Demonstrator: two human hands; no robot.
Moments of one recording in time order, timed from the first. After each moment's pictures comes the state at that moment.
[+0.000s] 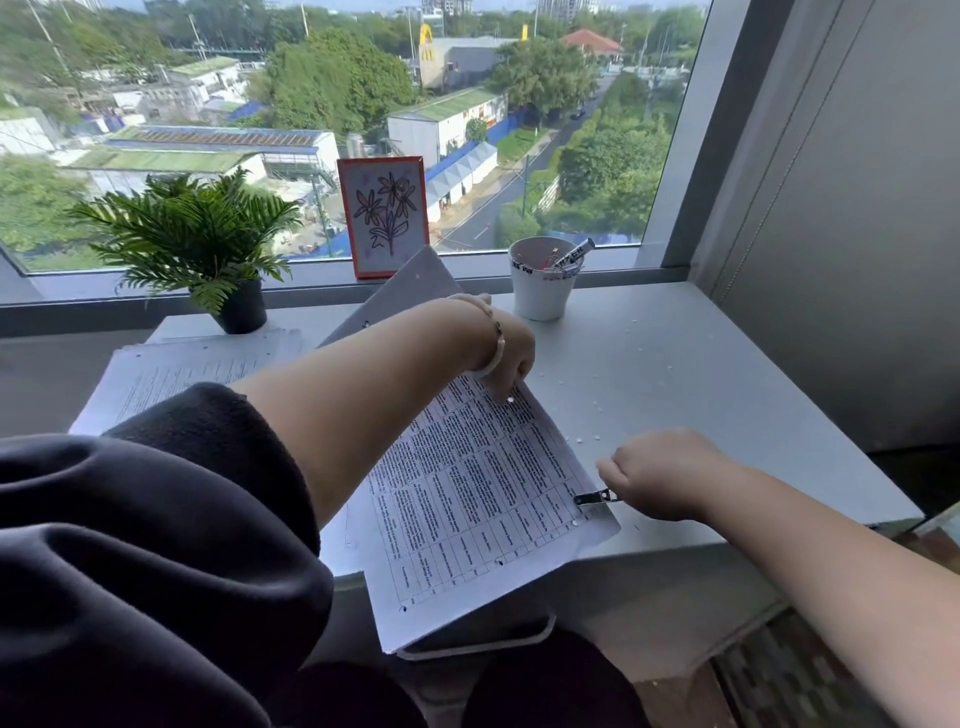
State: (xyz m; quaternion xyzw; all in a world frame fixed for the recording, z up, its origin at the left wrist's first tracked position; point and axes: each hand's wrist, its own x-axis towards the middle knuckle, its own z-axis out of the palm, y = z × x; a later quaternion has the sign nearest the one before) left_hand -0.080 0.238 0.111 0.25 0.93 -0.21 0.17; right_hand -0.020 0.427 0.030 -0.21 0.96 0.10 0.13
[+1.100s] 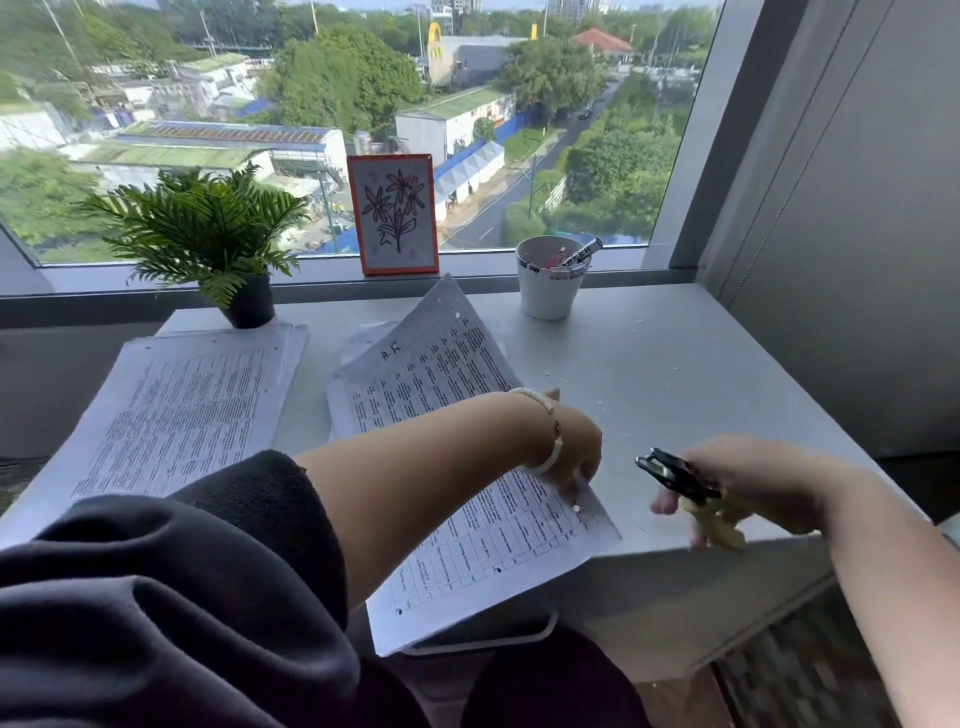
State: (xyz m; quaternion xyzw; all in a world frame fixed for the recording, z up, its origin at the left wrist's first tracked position) left_hand -0.027 0.284 0.067 0.37 0.89 -0.16 0.22; right_hand -0.003 0.480 0.062 -0.01 0.83 -0.40 0.38
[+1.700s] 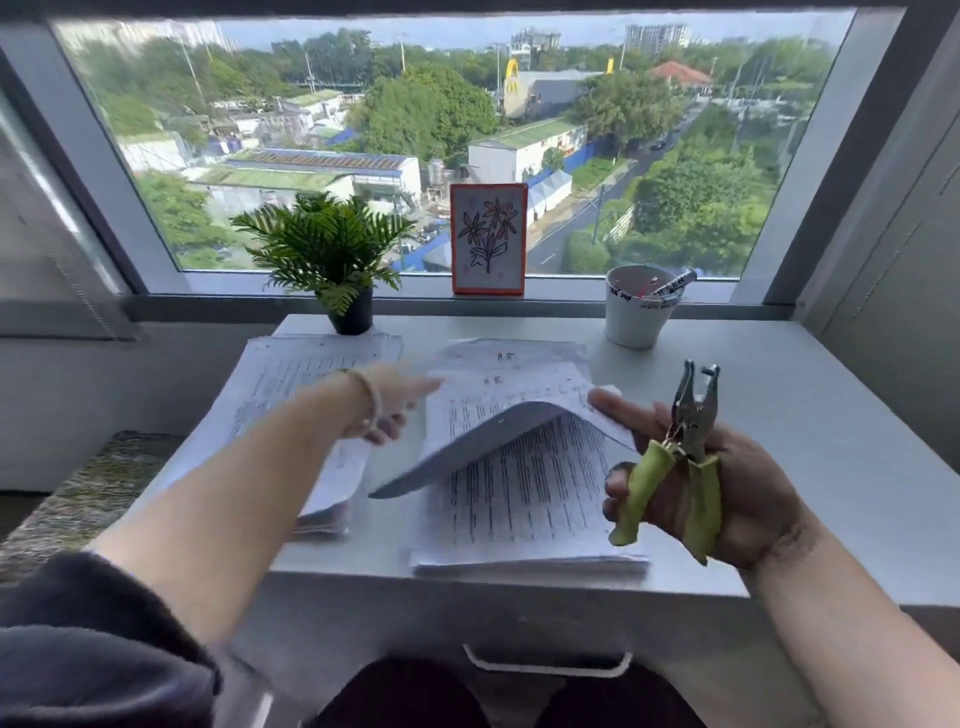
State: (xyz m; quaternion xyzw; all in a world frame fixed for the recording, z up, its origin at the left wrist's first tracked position) left_hand 0.001 0.058 0.074 -0.23 0.89 0.35 0.20; right_hand 0.002 0.373 0.043 -0.20 0.27 -0.80 0.50
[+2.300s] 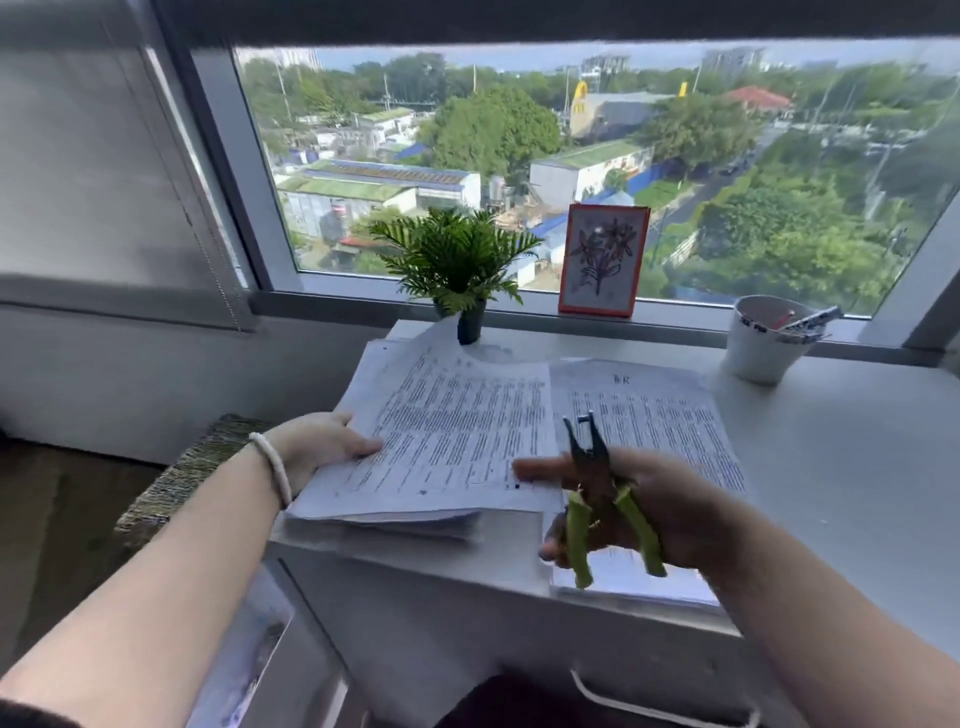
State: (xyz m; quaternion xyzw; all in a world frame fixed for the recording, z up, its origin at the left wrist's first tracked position) left_hand 0.104 -0.116 0.046 -0.29 0.70 0.65 0.10; right_hand 0.039 0.207 0.069 -0.19 0.59 -0.61 0.49
